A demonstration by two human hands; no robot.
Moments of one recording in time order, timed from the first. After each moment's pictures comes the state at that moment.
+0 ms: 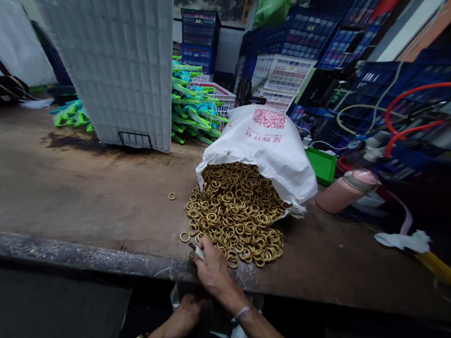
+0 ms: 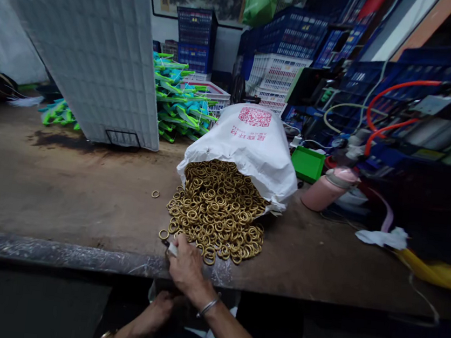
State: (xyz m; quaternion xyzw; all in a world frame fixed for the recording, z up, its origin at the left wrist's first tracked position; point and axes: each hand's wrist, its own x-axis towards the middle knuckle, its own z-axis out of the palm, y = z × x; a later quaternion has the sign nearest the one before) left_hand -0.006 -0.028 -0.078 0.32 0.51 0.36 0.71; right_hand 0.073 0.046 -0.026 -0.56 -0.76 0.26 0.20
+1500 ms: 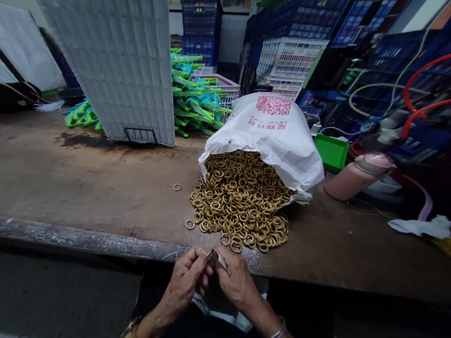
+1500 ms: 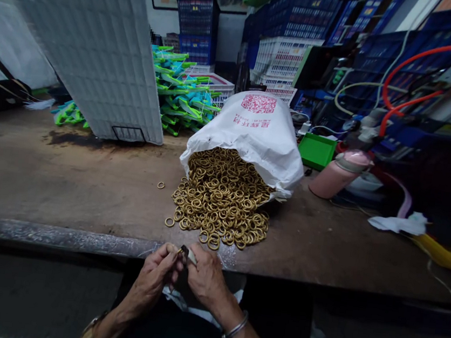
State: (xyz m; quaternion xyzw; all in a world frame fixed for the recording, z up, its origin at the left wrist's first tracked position) left_hand -0.017 -0.021 -0.011 0.37 0.49 0.47 0.63; right_hand 0.114 0.012 -0.017 -0.51 -0.74 0.36 0.24
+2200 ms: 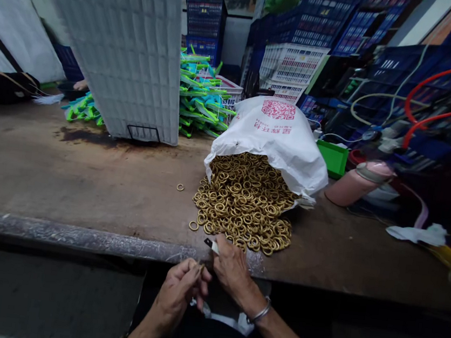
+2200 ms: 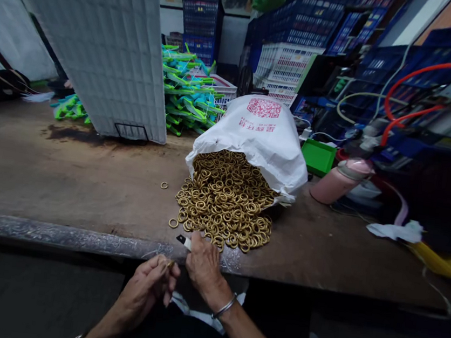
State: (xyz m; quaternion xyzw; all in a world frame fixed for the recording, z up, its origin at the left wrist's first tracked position) left_hand -0.037 -0.040 -0.010 0.30 0.41 0.50 0.70; right_hand 0.088 0.031 -0.014 -0.59 -0.79 0.14 0.09
